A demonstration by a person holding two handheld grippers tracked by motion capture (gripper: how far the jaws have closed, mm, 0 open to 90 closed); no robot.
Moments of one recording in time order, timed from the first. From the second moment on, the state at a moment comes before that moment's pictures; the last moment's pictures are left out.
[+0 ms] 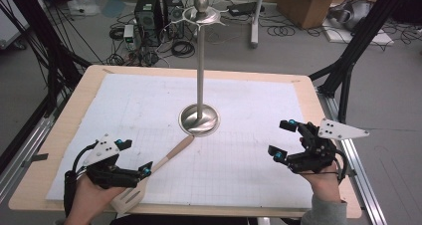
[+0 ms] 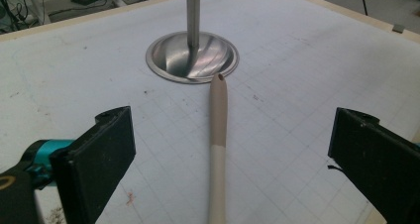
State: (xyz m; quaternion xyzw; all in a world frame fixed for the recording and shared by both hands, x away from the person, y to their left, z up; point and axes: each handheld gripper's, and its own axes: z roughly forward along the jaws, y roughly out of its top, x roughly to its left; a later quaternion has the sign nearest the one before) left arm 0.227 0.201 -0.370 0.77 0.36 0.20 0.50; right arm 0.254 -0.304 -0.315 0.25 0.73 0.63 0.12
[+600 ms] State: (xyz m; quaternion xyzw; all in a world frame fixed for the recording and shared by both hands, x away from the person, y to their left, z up) left arm 0.243 0.180 -0.386 0.78 0.36 0.19 0.48; right arm 0.246 -0.305 -0.317 0.25 0.73 0.62 0.12
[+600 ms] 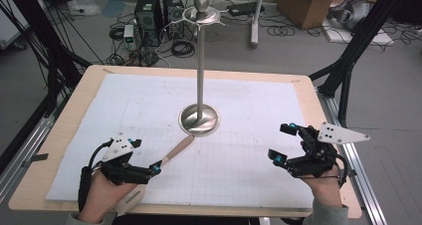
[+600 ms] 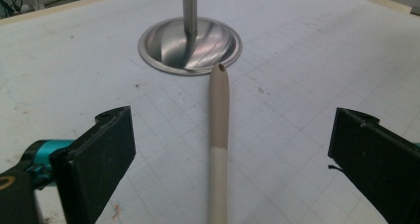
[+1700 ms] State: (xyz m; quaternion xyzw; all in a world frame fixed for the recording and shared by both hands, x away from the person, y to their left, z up) left arm 0.260 0.161 -0.410 0.80 0.36 0.20 0.45; right arm 0.233 -0.311 -0.319 0.26 0.73 0.61 0.13
